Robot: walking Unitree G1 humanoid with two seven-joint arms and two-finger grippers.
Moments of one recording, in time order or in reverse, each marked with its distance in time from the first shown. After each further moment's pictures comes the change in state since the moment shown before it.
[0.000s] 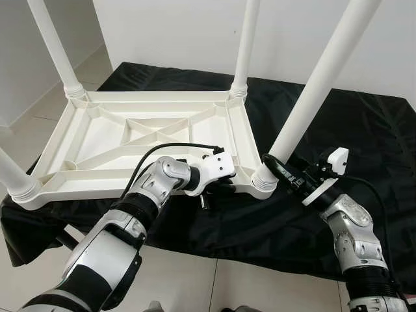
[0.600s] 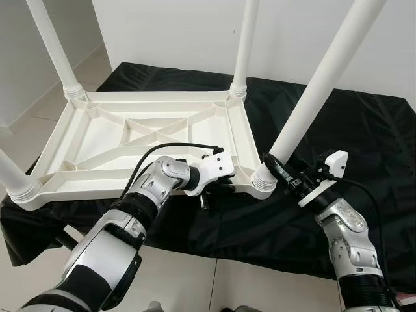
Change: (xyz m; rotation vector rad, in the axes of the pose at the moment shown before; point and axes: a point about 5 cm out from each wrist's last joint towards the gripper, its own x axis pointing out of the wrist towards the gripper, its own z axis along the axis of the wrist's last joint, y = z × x) left arm -0.001 0.000 -0.001 0.000 0.002 0.000; right arm 0.000 0.013 0.000 0.000 -0.024 -0.107
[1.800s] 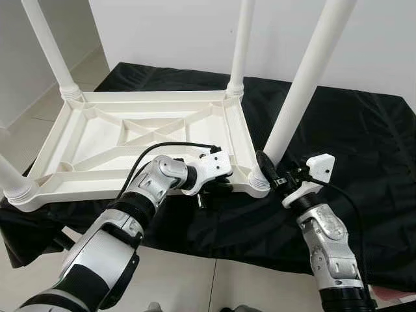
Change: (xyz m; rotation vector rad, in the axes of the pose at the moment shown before) left arm -0.004 0.002 -0.003 -0.002 0.008 0.002; right arm 0.011 0.029 0.002 -0.040 -0.024 -0.194
